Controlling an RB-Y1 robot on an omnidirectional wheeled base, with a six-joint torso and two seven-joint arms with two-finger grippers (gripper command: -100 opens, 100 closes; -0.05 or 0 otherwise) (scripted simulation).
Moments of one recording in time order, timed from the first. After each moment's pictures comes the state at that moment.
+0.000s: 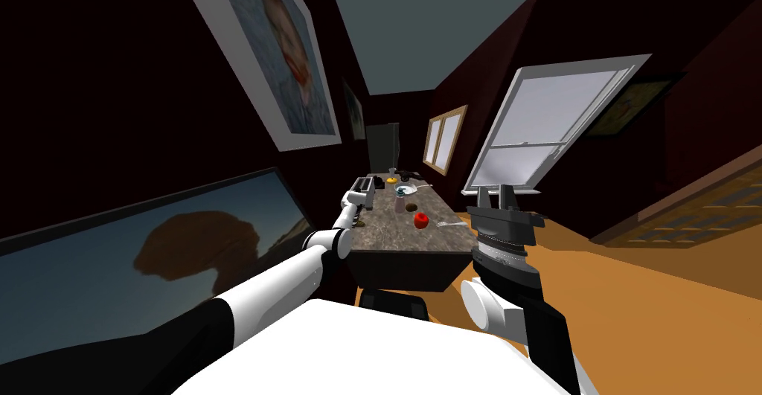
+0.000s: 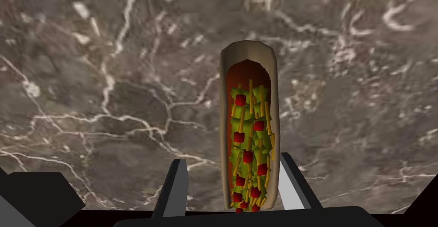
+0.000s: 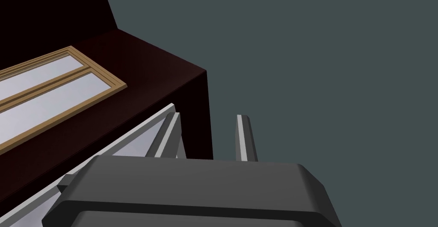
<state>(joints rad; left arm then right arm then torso) -0.90 0.07 0.43 -0.79 -0.39 1.58 0.02 0.47 0.02 0.06 -2.38 -0.09 -0.51 -0.10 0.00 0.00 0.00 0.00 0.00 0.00</state>
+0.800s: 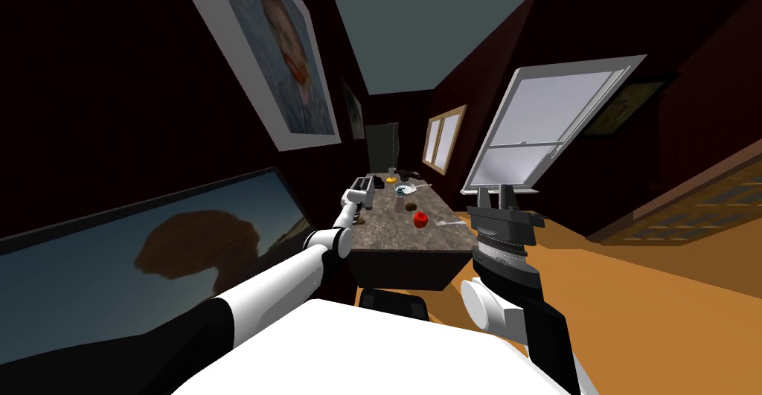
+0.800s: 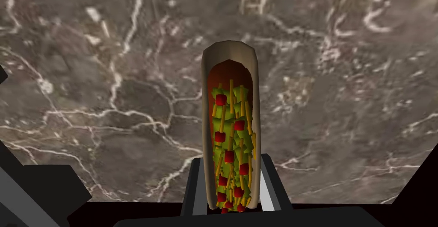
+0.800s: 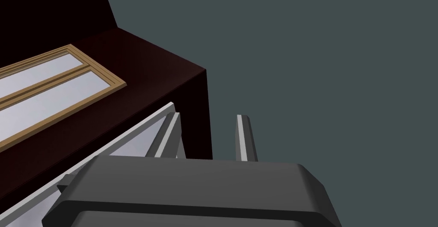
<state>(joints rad) -0.91 0.06 0.43 -0.83 -0.40 1.62 0.01 0.47 0.02 0.06 -2.38 -0.09 -0.51 -0.10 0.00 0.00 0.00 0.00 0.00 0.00</state>
